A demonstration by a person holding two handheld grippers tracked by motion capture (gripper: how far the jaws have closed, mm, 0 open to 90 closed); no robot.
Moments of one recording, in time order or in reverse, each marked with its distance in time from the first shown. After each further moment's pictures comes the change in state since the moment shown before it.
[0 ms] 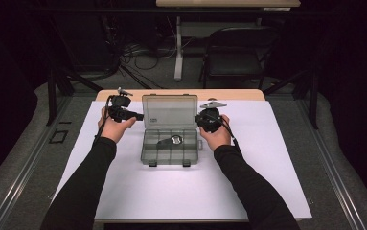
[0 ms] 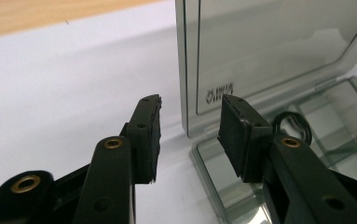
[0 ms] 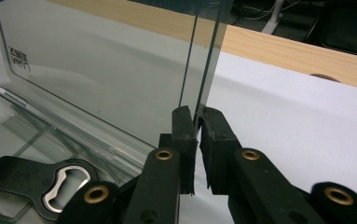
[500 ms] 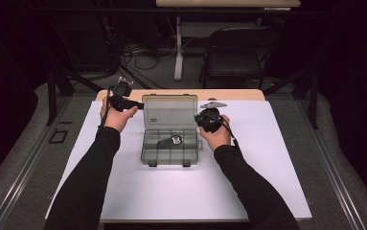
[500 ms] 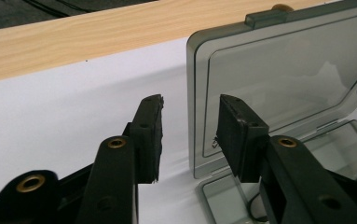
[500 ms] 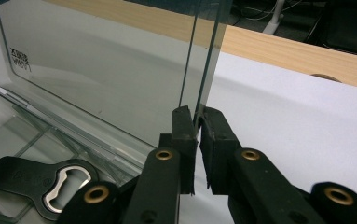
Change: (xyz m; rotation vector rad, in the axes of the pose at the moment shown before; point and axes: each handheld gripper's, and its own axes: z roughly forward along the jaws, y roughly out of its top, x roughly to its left) left arm 0.000 0.028 -0.002 -0.056 0.030 -0.026; right arm -0.001 -0.001 0.000 -0.004 0.004 0.002
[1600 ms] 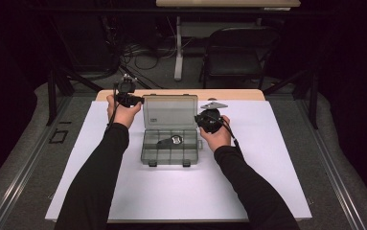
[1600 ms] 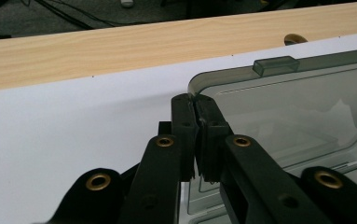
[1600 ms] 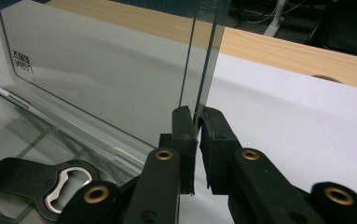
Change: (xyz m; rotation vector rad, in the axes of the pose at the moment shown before) left arm -0.010 0.009 0.013 -0.064 0.067 -0.077; right arm 0.000 -0.002 0.000 -0.016 0.005 0.004
